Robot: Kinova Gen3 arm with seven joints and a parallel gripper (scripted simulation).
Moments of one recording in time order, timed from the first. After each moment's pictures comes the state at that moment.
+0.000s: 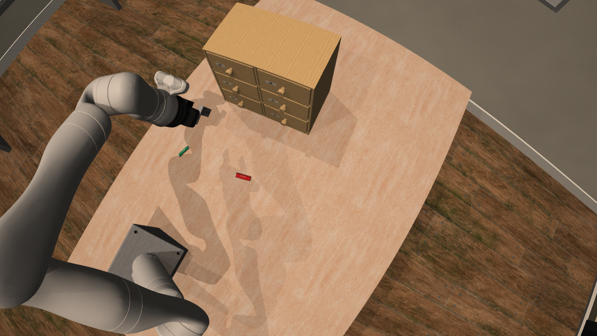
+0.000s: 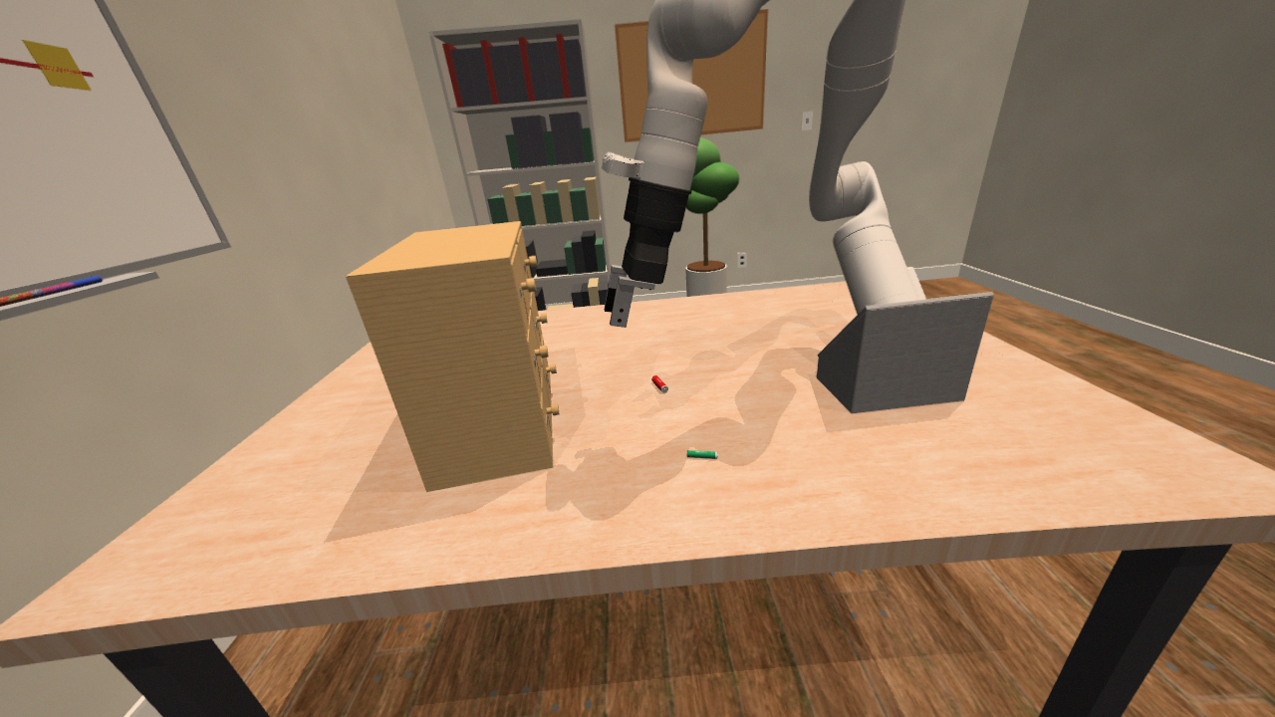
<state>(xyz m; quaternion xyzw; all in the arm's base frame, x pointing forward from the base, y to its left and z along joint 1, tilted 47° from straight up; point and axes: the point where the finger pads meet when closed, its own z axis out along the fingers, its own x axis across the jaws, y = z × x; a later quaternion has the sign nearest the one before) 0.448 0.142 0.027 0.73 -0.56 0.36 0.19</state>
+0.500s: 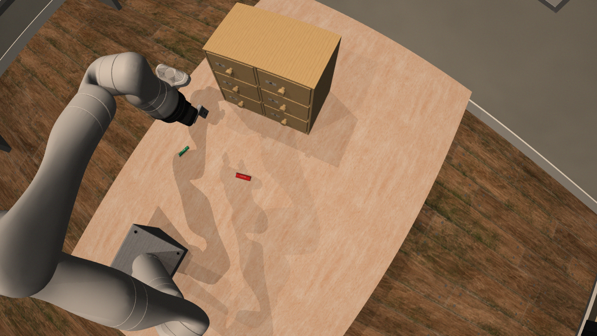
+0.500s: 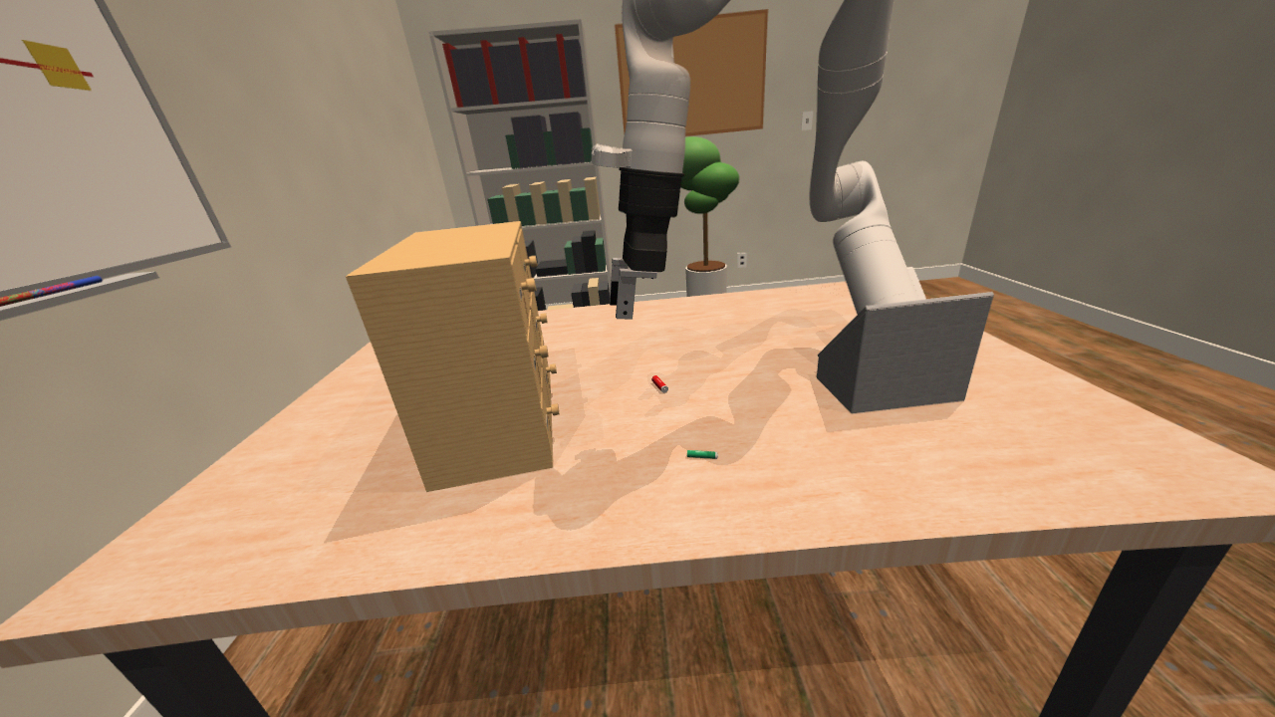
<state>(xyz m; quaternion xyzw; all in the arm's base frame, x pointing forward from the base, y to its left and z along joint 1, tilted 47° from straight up) 0.440 0.148 0.034 0.71 -0.58 0.32 0.23</state>
